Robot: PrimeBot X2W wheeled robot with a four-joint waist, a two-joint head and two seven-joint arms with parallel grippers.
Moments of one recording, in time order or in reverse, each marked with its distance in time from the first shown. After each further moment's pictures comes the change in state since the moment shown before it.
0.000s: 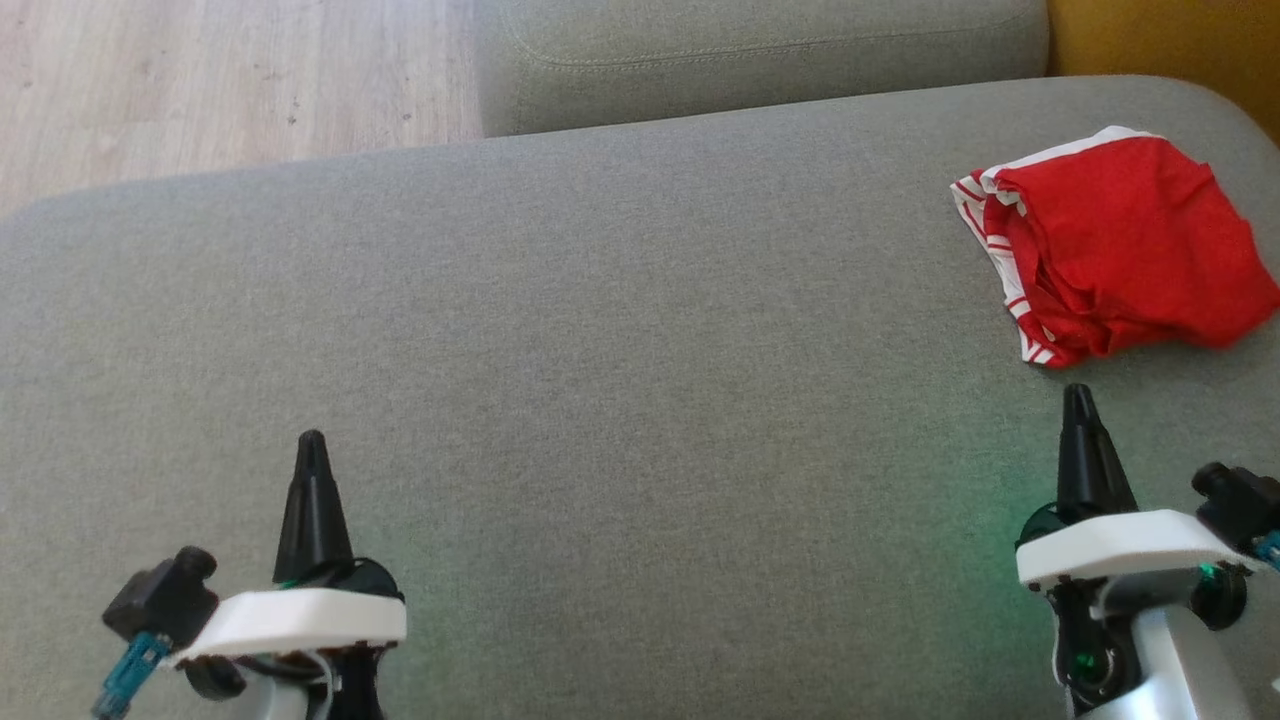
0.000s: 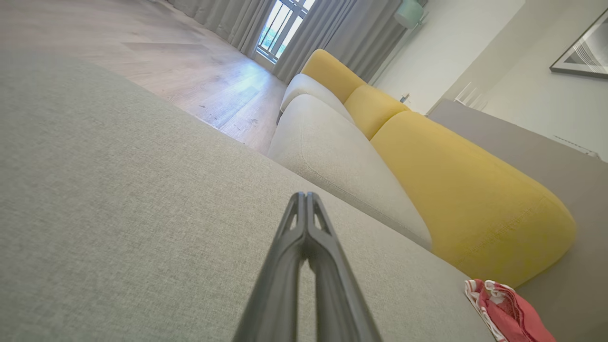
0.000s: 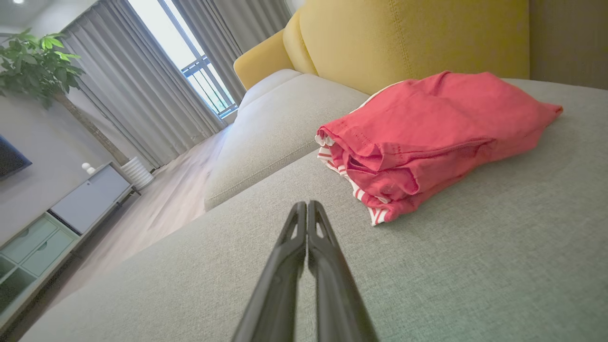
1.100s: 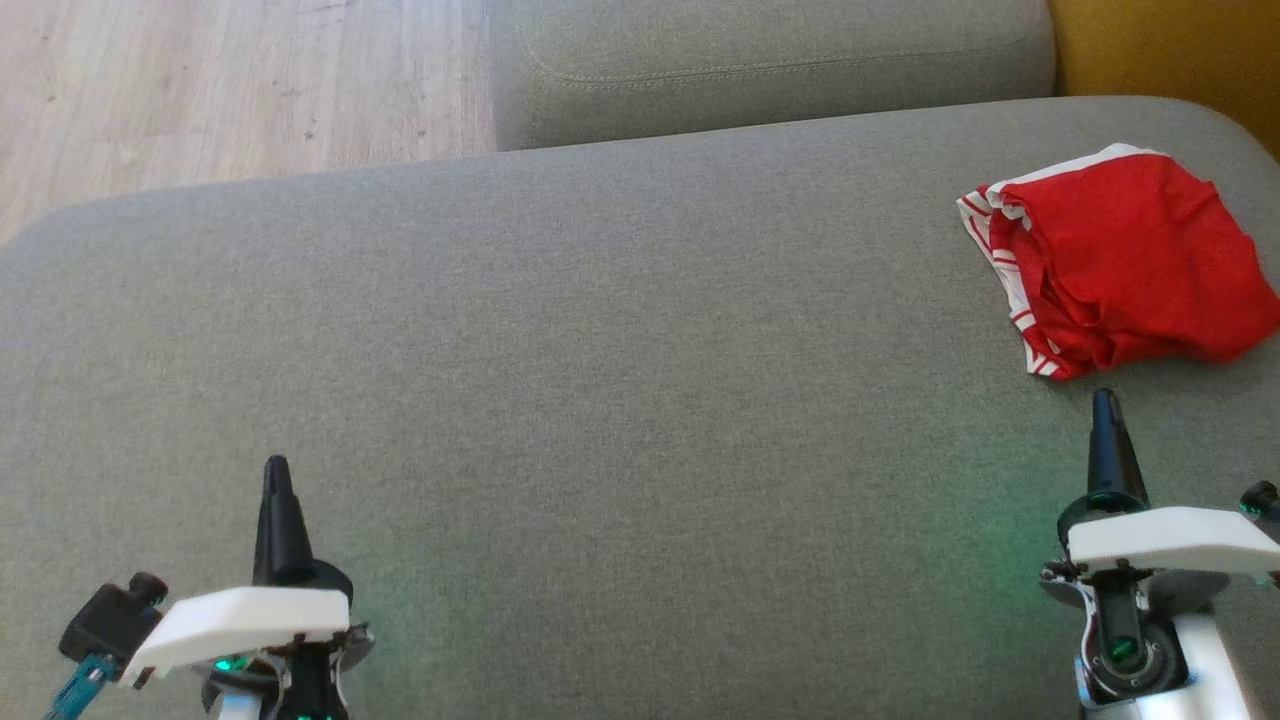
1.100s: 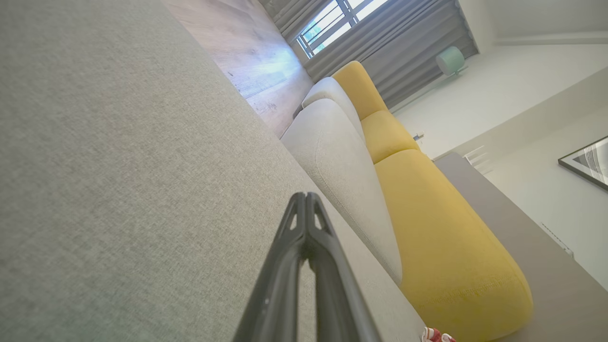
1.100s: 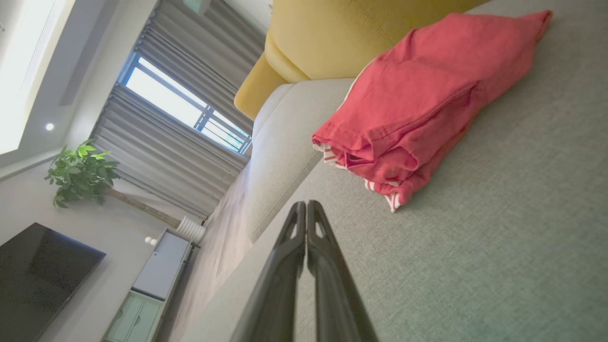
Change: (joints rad) left arm 0.000 0.002 0.057 0.019 -0.339 -0.009 0.093; right arm 0.006 0.000 -0.029 -0.033 0.400 0.000 0.092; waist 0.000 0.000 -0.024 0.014
